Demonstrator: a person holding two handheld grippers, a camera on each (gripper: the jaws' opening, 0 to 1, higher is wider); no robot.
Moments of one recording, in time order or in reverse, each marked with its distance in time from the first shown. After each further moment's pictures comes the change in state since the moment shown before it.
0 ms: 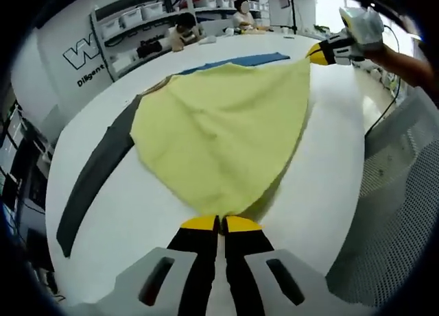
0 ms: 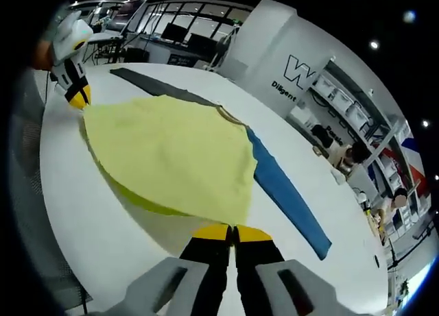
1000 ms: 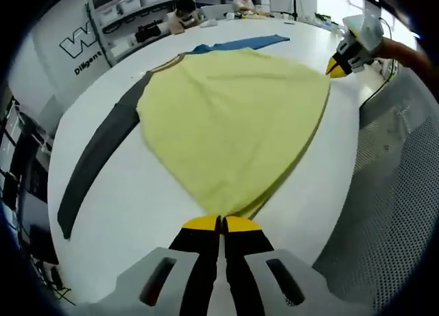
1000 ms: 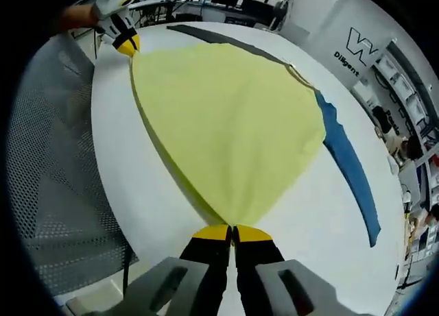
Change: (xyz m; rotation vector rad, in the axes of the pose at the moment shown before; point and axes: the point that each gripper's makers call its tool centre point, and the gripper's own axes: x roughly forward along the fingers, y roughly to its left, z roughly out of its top) left arm -0.016 0.009 -0.053 0.028 0.128 -0.022; right arm -0.018 0.088 -0.060 -0.111 0.273 0.386
